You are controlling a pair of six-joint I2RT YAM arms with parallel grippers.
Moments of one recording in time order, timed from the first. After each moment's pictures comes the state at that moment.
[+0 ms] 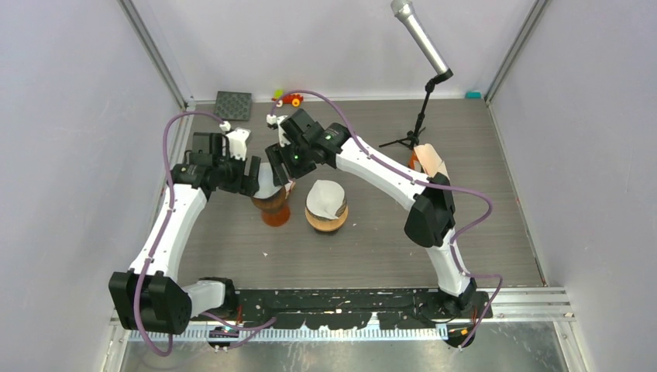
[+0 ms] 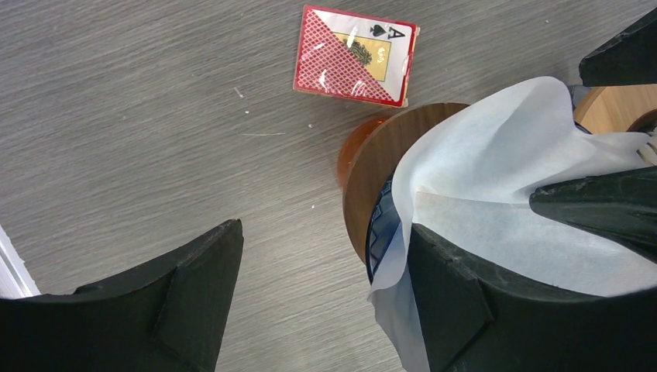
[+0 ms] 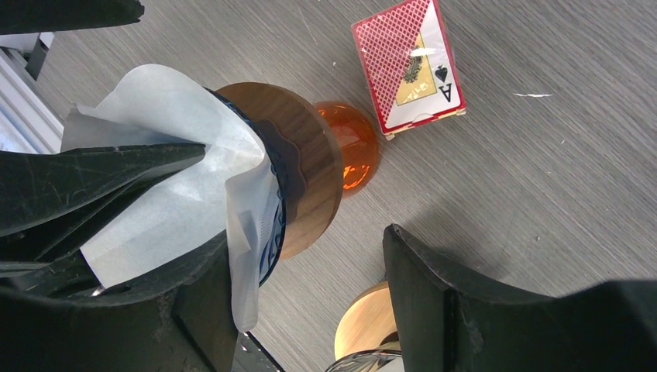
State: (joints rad) left arm -0.09 1.19 1.09 -0.77 0.19 0.16; right arm 0.90 2.12 2.11 -0.83 -0.17 0.31
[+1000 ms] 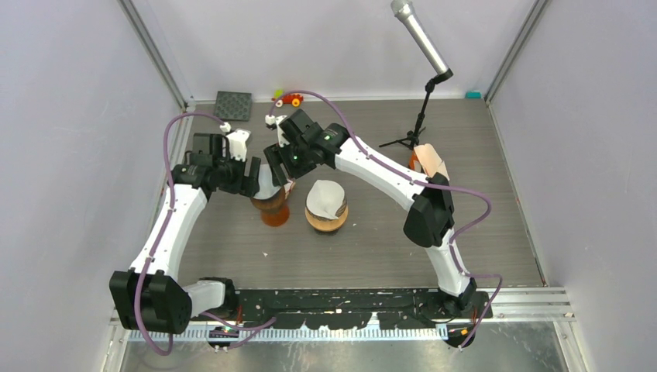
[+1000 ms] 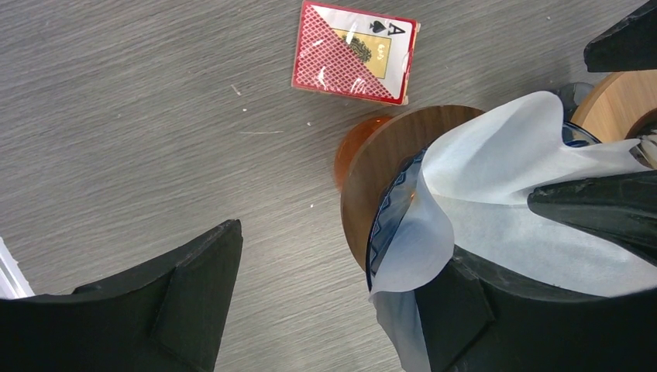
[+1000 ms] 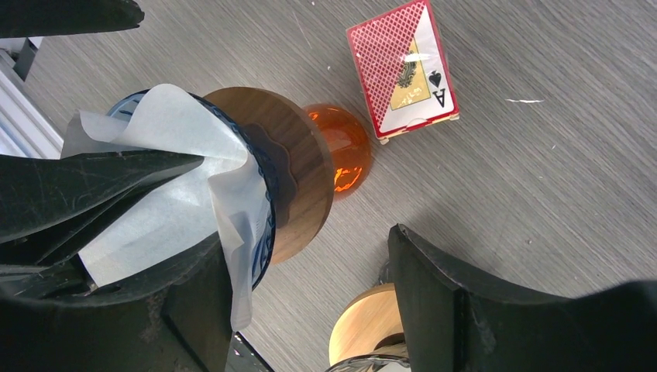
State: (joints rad) left arm -0.08 1.19 1.07 -0.76 0.20 0.16; right arm 0.90 2.13 2.12 -0.82 -0.15 0.29
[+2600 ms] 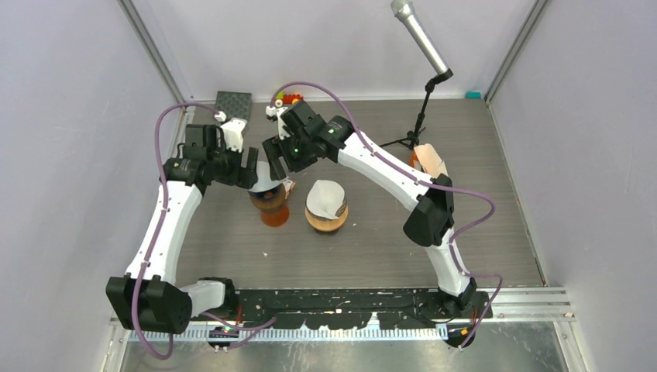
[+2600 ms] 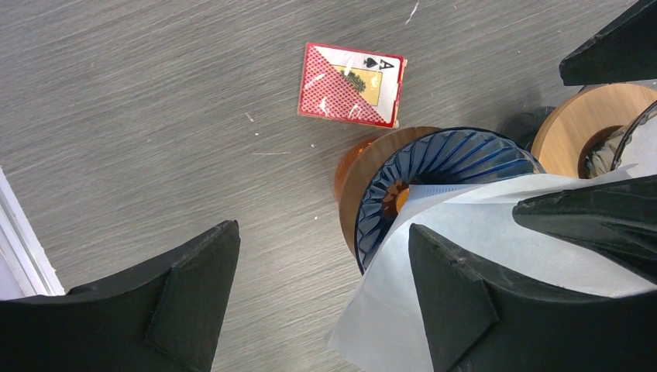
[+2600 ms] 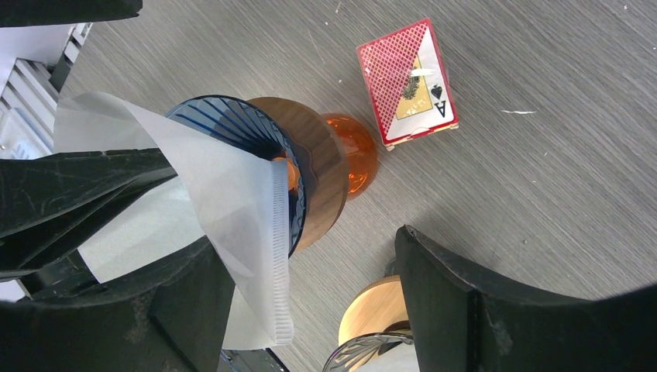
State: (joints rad) left arm -0.08 1.19 1.19 -0.82 0.21 0.16; right arm 0.89 2.13 2.22 -0.89 -0.17 0.30
